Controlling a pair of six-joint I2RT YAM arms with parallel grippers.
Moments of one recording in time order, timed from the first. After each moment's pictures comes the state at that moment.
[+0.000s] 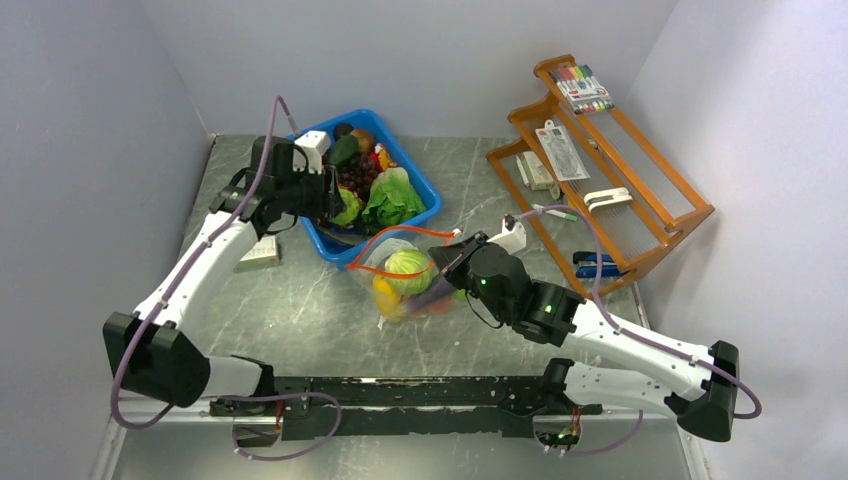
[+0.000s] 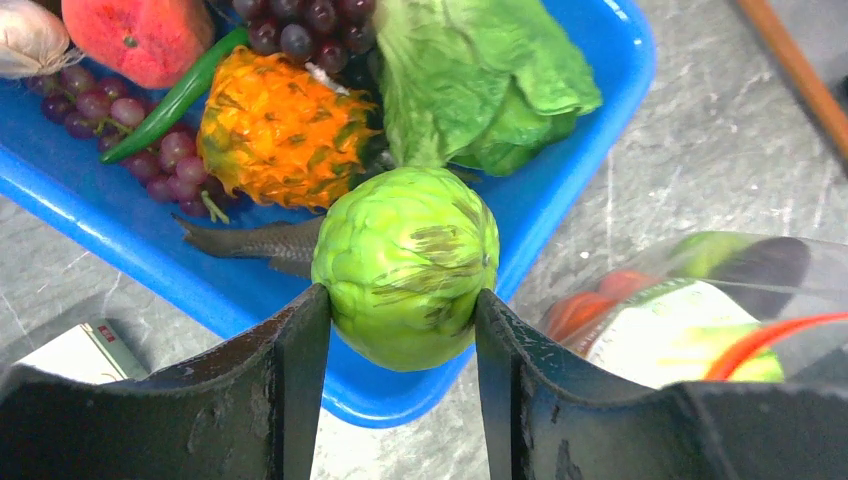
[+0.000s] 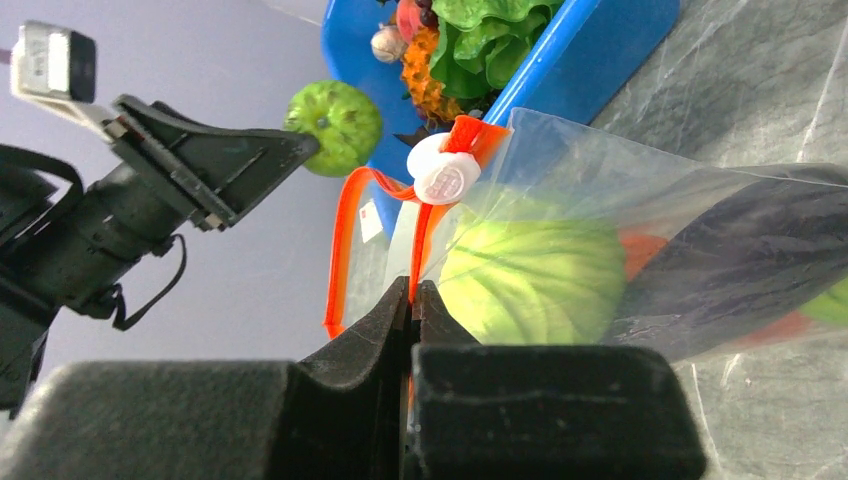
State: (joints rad) left arm -0.29 1.35 1.23 -0.57 0.22 -0.13; right arm 1.07 0.94 0.81 -0.26 0.58 1.27
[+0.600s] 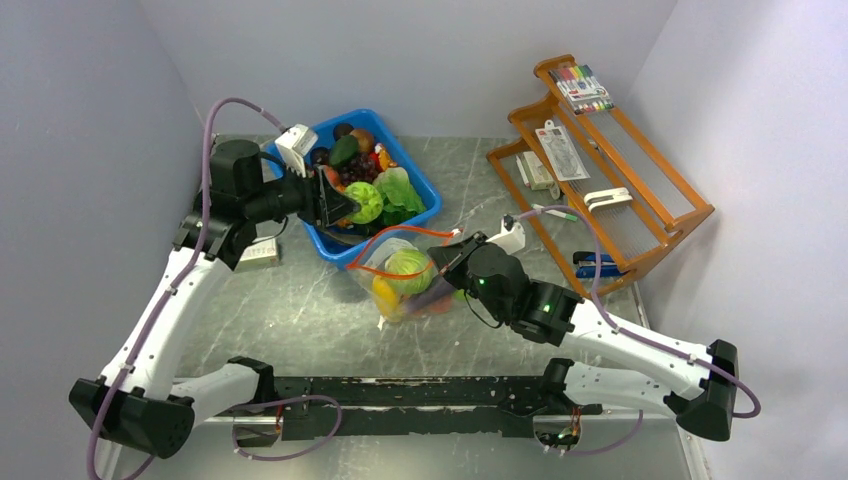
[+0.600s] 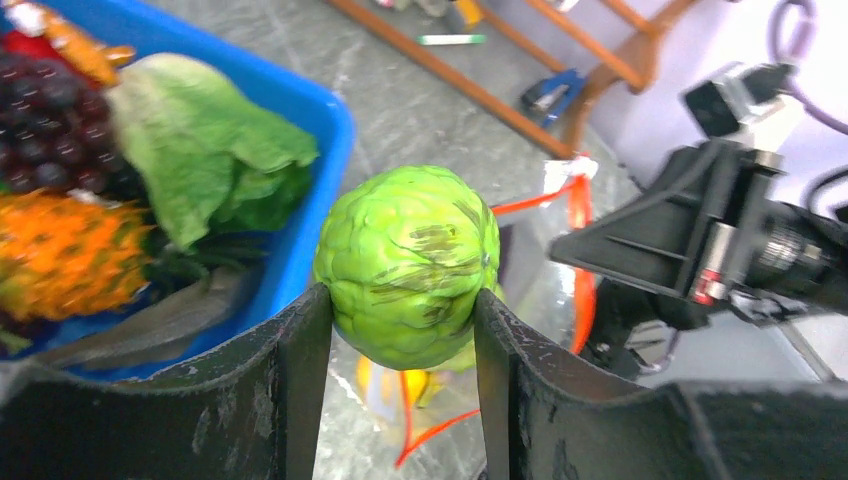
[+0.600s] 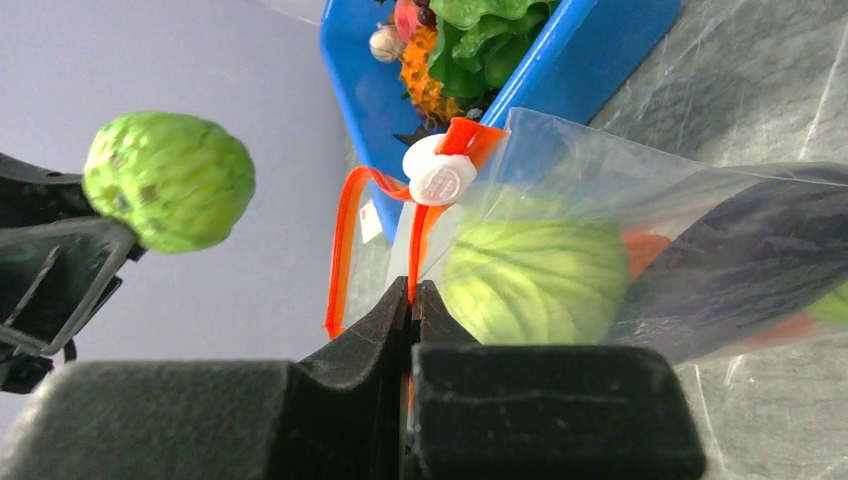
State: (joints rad) left arm -0.29 1.11 1.21 -0.48 0.60 -0.23; right arm 1.07 0.95 0.81 -0.25 0.58 1.28
